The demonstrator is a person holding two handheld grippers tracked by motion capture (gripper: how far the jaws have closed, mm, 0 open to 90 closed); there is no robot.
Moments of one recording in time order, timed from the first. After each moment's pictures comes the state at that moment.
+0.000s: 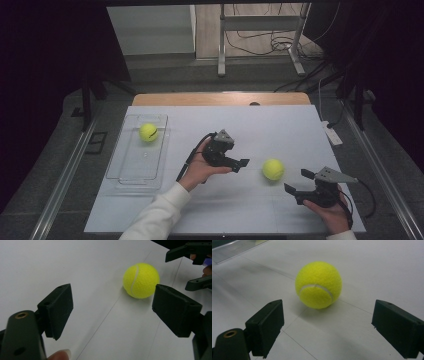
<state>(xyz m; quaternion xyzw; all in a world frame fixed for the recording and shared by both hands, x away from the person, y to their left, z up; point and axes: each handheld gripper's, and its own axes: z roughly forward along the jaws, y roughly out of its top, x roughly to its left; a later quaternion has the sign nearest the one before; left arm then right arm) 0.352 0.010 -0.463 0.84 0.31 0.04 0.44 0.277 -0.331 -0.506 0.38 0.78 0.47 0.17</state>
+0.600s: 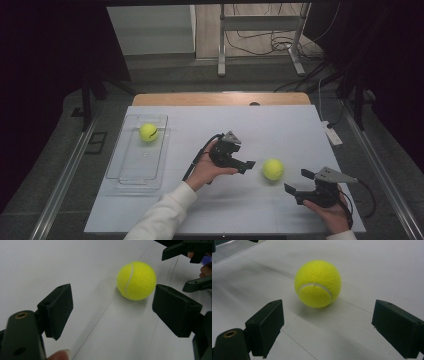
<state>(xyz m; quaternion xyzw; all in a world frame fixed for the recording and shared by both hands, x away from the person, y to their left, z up) 0.356 -0.010 -0.471 0.85 0.30 0.02 0.43 0.277 -0.331 -0.507 0.38 0.78 0.47 0.18</state>
